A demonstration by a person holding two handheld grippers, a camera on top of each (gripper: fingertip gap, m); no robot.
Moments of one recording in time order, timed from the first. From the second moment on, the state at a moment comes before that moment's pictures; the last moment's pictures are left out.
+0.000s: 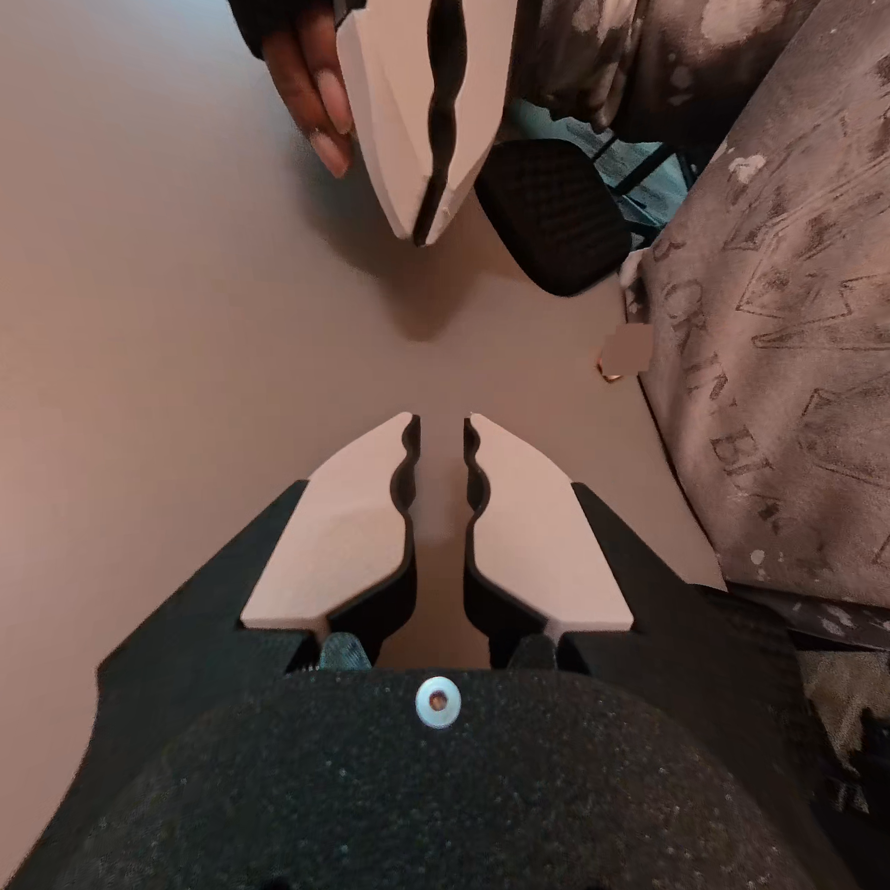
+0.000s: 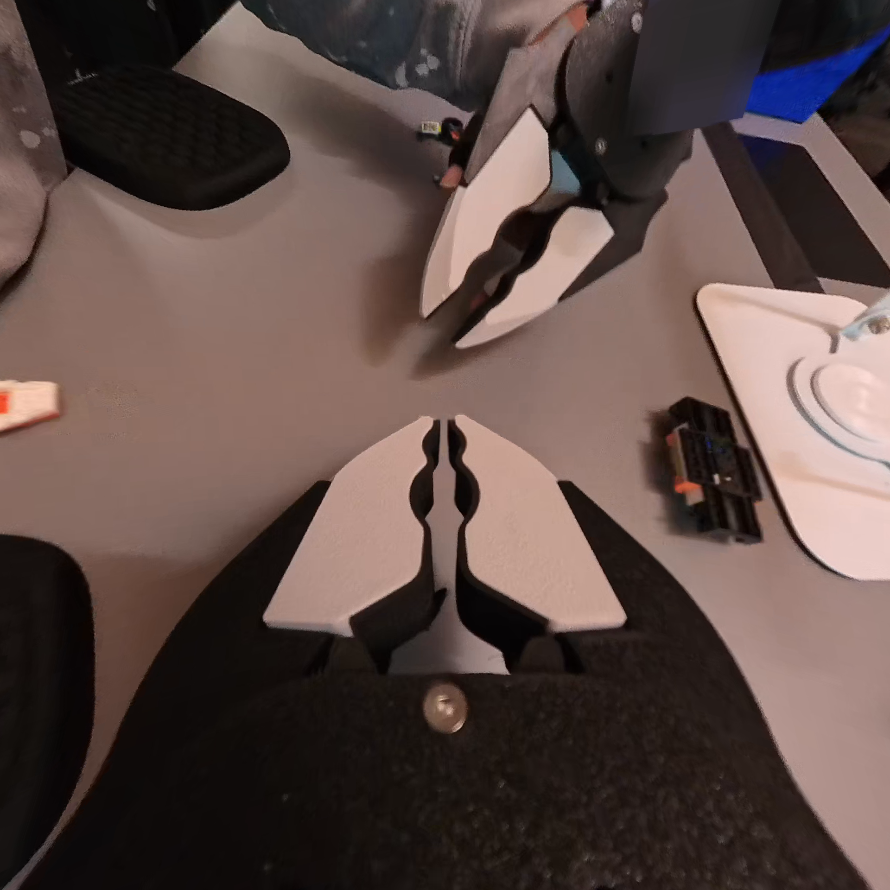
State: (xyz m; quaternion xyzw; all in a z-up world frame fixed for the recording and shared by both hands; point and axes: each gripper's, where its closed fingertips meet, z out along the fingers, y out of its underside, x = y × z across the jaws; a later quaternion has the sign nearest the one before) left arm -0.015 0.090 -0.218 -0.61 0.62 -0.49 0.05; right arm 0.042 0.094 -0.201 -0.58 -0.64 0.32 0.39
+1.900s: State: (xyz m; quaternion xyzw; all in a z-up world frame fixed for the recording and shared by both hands) left arm -0.002 0.085 -0.084 -0.51 0.35 -0.58 0.53; right arm 0.004 0.088 -0.108 -0.61 -0.38 0.47 0.52
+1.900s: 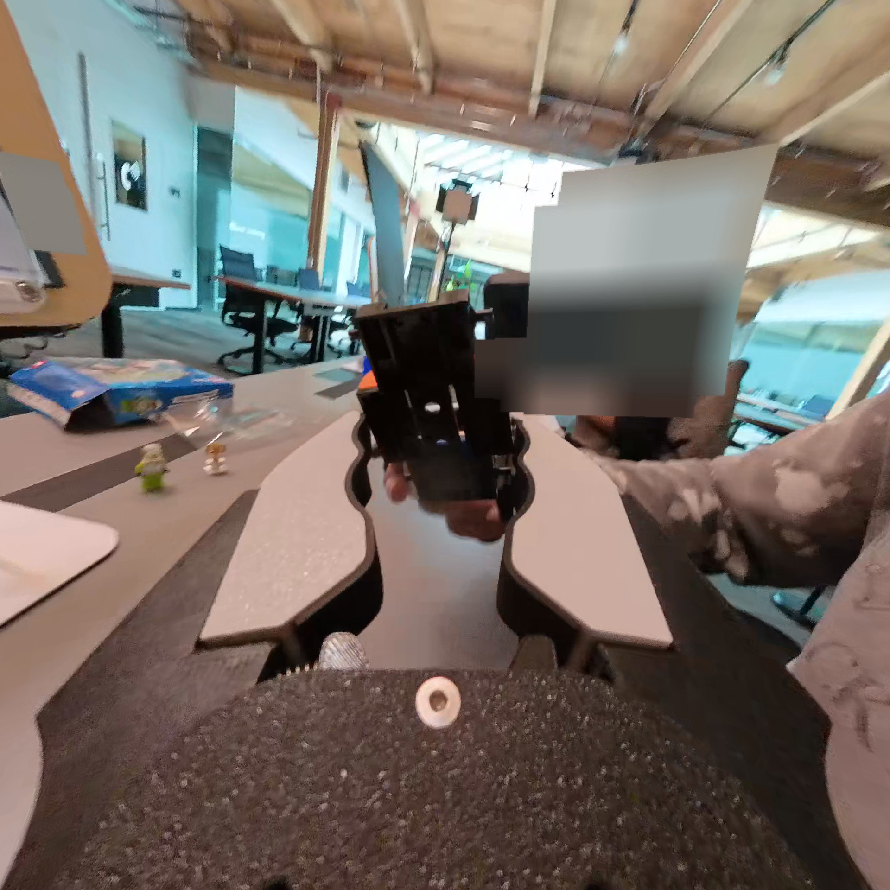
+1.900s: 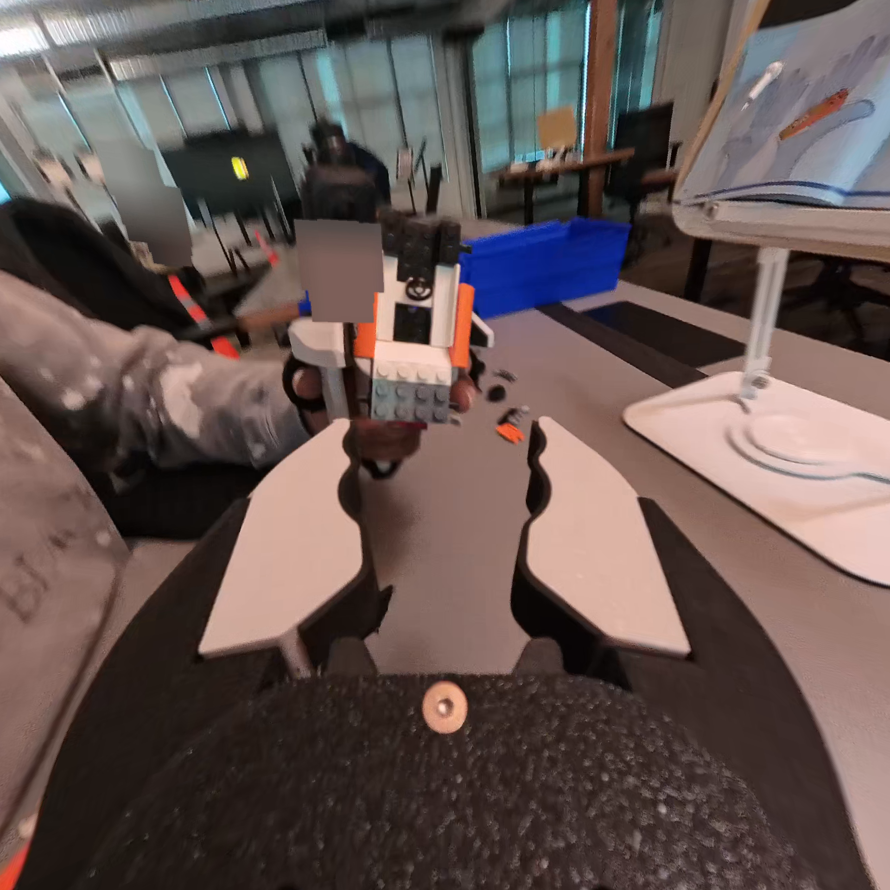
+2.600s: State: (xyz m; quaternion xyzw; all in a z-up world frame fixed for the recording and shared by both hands) left arm -0.037 0.061 -0.159 -0.63 0.45 -0.40 0.49; right arm 0.071 0.096 -0.247 -0.68 -0.69 0.15 0.20
